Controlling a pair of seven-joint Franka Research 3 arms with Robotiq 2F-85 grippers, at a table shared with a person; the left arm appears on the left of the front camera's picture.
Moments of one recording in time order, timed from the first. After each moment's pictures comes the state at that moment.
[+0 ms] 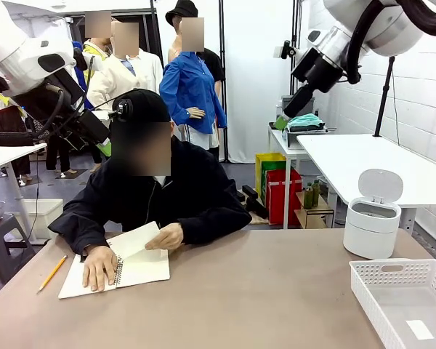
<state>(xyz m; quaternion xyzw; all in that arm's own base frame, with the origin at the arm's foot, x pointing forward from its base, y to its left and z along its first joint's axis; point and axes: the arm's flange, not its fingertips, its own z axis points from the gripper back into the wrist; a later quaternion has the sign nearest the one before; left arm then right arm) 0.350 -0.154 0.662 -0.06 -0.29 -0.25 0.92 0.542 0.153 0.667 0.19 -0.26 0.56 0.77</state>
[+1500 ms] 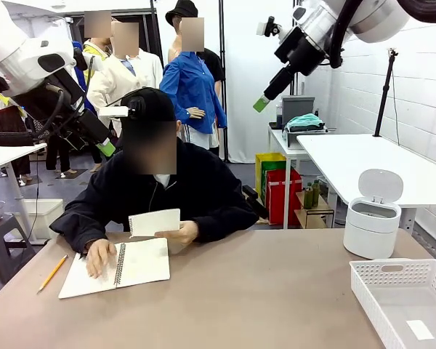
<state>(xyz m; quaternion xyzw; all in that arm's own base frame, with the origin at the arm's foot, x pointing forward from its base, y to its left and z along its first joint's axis) 0.350 -0.154 0.662 -0.06 -0.29 -0.25 0.92 0.535 0.199 0.700 0.20 -0.30 0.57 0.73</state>
